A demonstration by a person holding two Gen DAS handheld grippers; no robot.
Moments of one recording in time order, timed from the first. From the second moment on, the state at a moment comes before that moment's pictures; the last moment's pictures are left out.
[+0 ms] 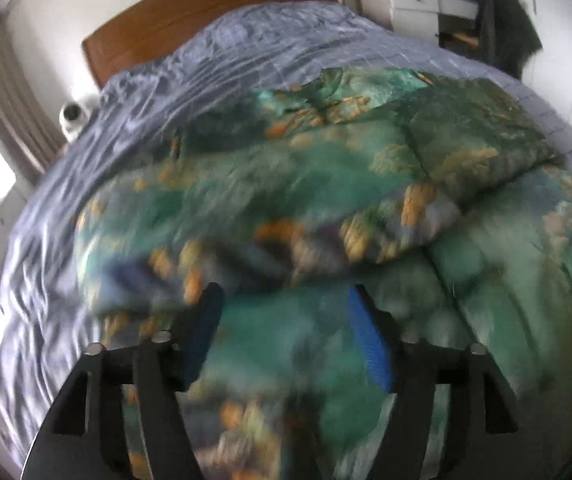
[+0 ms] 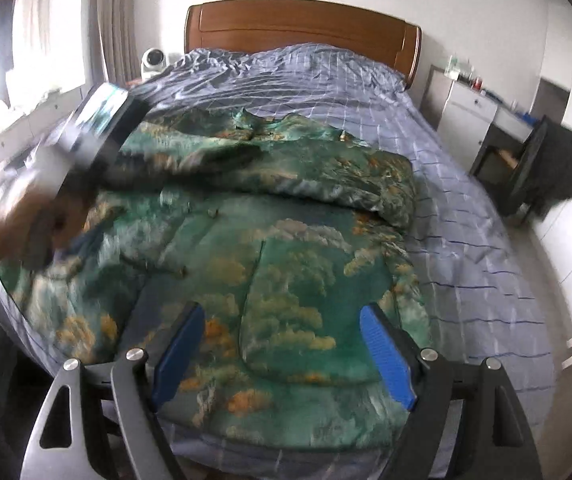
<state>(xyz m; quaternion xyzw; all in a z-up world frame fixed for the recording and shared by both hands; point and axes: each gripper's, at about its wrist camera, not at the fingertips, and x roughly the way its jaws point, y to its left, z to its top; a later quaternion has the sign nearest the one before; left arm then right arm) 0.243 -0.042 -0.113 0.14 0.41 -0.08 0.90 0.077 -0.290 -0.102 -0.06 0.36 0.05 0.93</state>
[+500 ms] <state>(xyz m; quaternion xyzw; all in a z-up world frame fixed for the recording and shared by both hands) 0.178 0.081 -0.090 0.01 0.40 0.01 0.92 0.347 -0.226 -0.172 0.26 0.54 0.18 0.78</state>
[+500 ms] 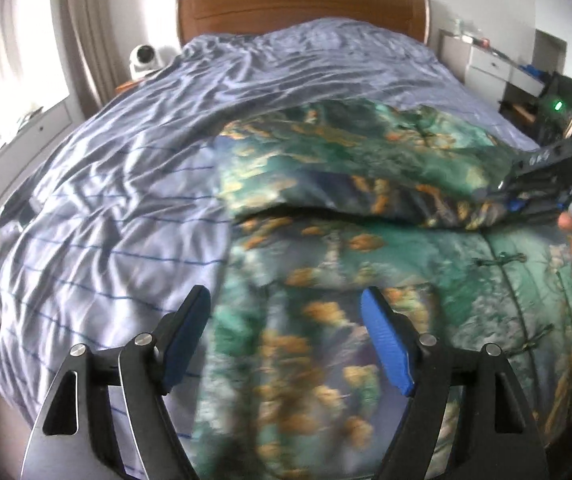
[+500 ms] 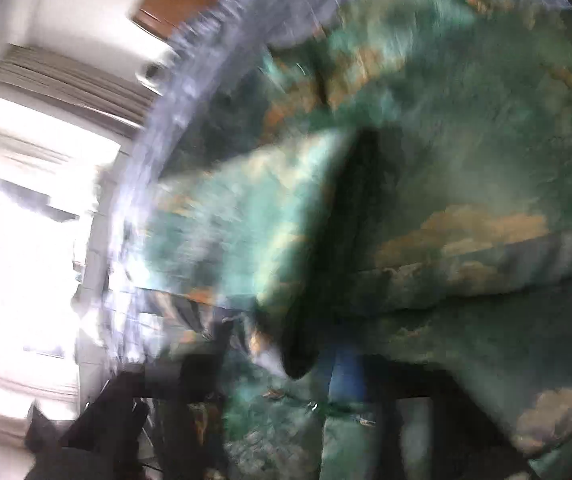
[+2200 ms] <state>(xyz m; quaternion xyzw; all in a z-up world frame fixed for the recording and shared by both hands) 0.448 0.082 -0.182 -0.04 0.45 0.02 0.89 0.395 -0.166 -0.195 -0.05 0.39 0.17 0.90</state>
